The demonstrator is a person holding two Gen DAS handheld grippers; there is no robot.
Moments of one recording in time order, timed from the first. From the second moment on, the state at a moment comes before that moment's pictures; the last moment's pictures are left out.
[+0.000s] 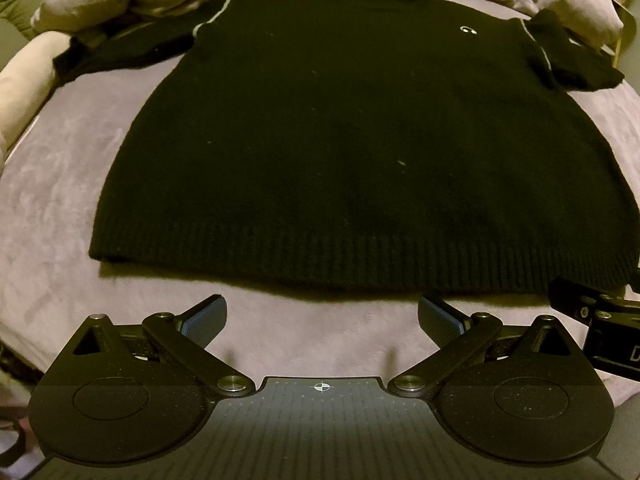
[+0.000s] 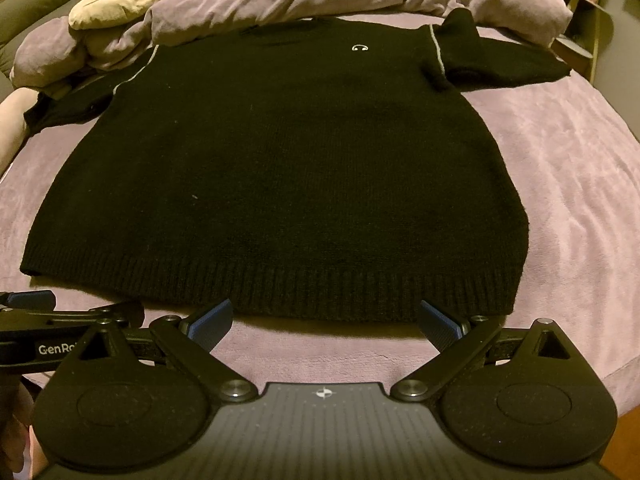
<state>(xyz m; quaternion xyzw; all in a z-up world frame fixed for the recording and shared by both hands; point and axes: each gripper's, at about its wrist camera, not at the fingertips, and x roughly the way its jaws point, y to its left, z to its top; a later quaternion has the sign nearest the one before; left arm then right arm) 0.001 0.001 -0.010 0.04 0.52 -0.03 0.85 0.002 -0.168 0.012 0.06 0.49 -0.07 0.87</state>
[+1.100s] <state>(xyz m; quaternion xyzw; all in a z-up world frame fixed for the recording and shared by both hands) 0.009 0.002 -0.012 0.03 0.53 -0.04 0.85 0.000 -0.170 0.008 0.06 0.50 -0.07 0.86</state>
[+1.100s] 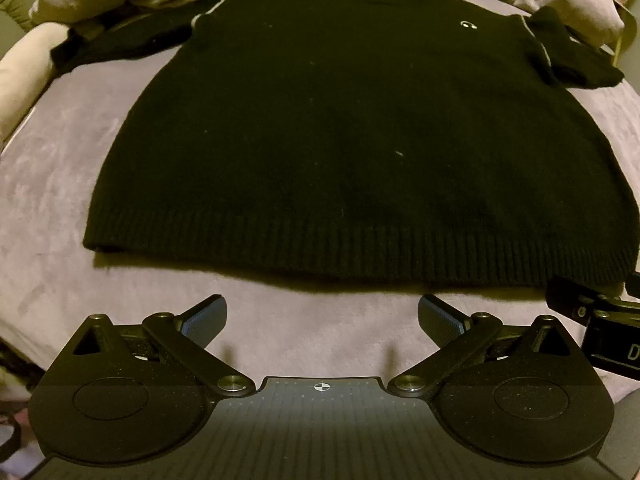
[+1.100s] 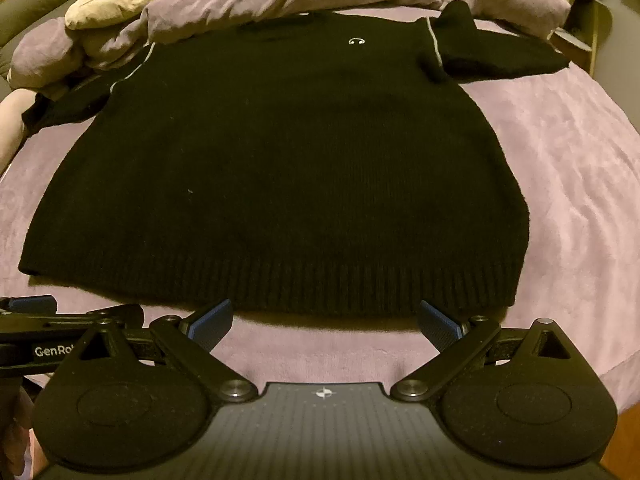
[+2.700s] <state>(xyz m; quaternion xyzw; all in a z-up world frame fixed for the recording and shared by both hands) 0.014 0.006 -0.022 0.02 0.54 -0.02 0.84 0.006 -0.190 -0.010 0.12 0.49 -0.03 0.86</state>
